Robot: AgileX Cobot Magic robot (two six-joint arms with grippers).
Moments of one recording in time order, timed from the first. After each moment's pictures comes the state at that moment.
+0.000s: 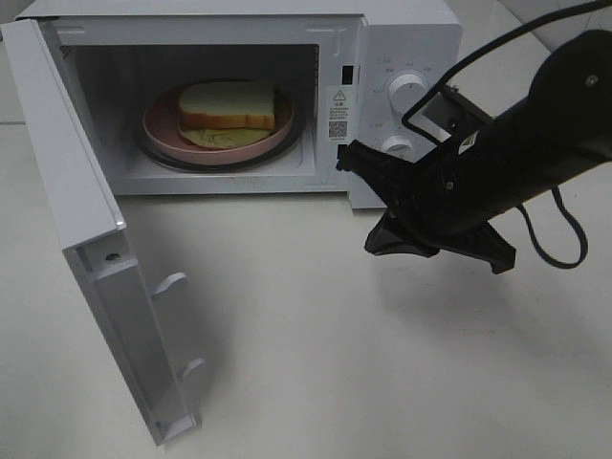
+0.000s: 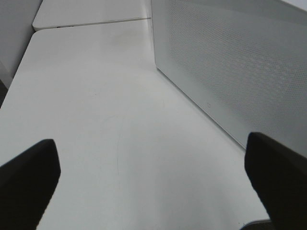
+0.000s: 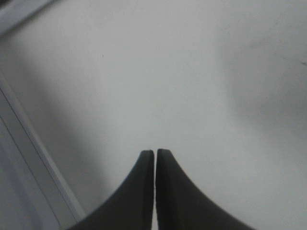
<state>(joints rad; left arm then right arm) 0.10 0.00 -0.50 -0.18 1.04 0.22 0.50 1.60 -0.84 0.44 0.31 0.47</state>
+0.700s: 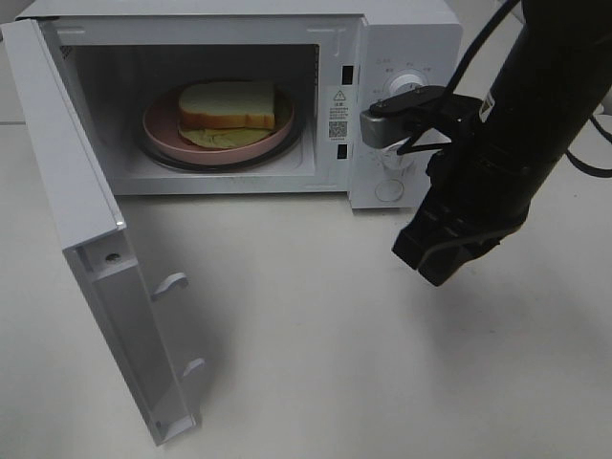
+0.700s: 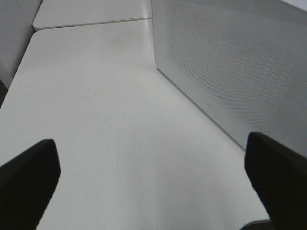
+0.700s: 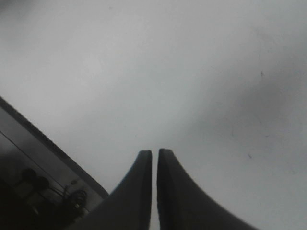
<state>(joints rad) 0.10 0.00 -0.50 -0.18 1.04 0.22 0.50 1.60 -1.06 0.14 0.93 -0.33</state>
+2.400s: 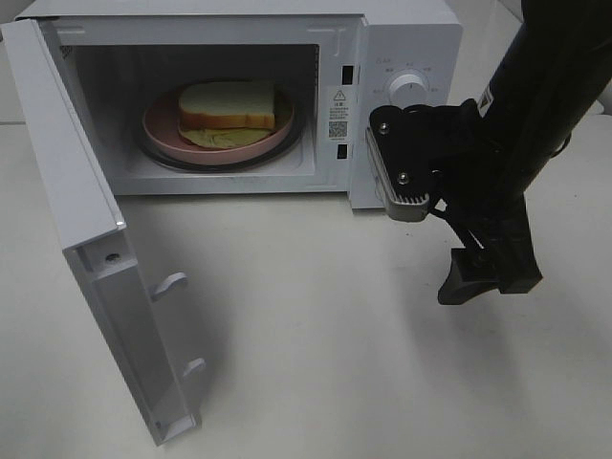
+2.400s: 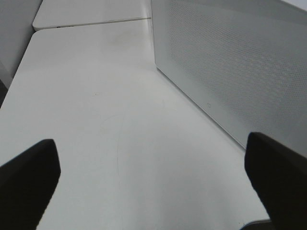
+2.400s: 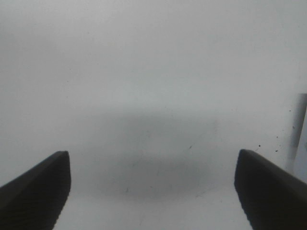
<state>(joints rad) 0.10 0.00 -0.50 -0.18 1.04 0.22 0.50 1.60 -1.06 0.07 0.84 -1.22</state>
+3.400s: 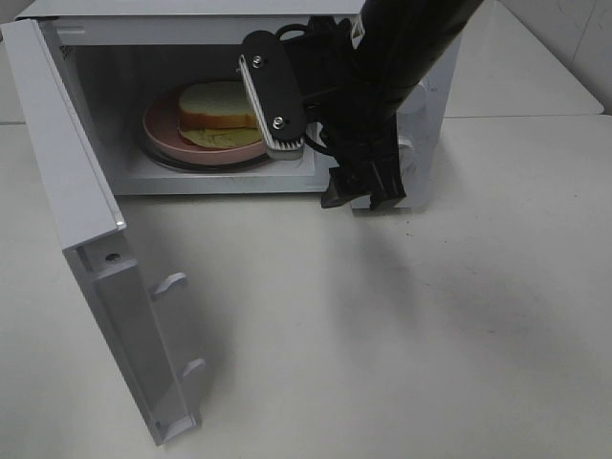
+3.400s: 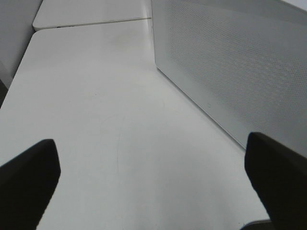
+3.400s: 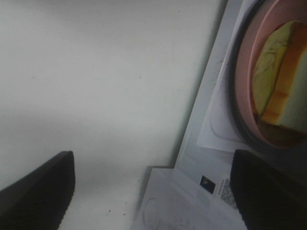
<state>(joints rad) 0.10 0.00 -0.50 -0.18 1.04 0.22 0.68 1.76 -1.36 -0.08 0.69 -1.20</state>
